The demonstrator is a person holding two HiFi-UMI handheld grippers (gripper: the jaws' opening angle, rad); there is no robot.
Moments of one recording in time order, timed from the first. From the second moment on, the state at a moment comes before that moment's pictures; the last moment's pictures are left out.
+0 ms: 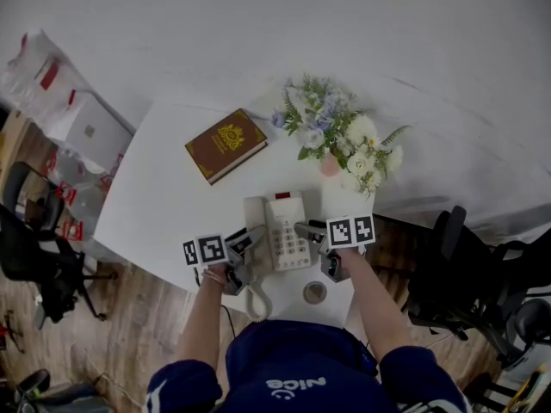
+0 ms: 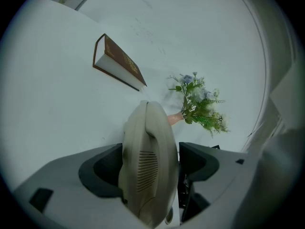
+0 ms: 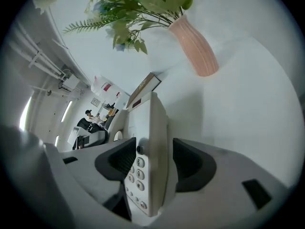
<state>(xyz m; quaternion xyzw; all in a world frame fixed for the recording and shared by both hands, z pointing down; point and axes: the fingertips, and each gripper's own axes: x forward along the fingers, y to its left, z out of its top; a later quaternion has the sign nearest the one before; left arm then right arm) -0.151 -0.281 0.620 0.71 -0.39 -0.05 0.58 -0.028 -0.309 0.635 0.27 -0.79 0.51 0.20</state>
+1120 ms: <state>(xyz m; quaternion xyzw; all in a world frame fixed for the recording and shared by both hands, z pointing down) -0.145 -0.280 0.629 0.72 -0.33 -0.07 0.61 -0.038 -0.303 0.644 0.20 -0.76 0.60 0.15</state>
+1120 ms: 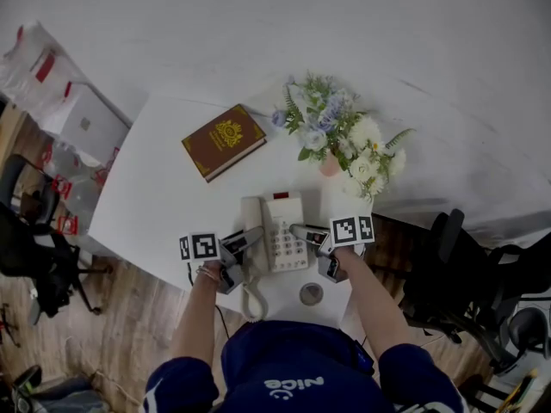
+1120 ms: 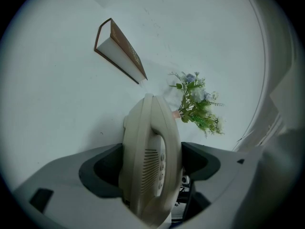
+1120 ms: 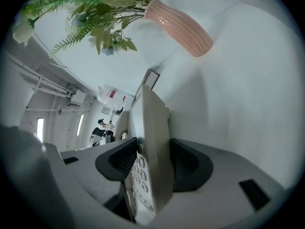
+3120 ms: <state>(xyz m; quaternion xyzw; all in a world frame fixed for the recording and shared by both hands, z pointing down) -0.122 -0.190 0.524 0.75 -0.34 -0.07 0.57 -0.010 -0.213 0.533 0.24 -0.81 0.53 0.05</state>
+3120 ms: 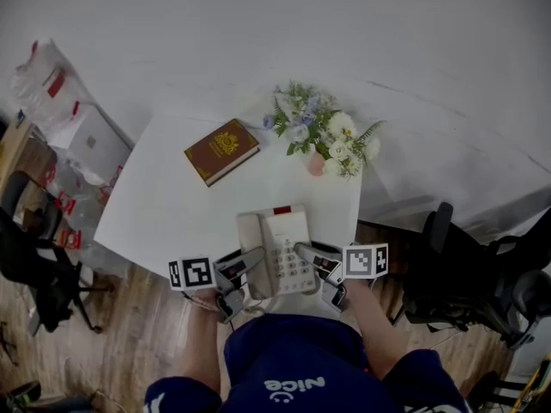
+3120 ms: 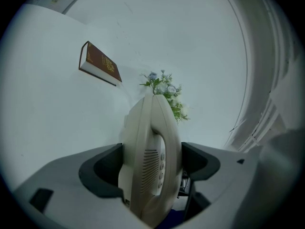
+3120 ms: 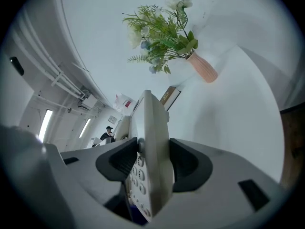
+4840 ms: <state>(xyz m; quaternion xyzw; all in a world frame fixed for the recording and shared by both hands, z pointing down) -0.098 -0.164 0.350 0.85 -0.33 -0.11 0.39 0.014 -0.183 0.365 0.24 -0.89 0.38 -0.05</state>
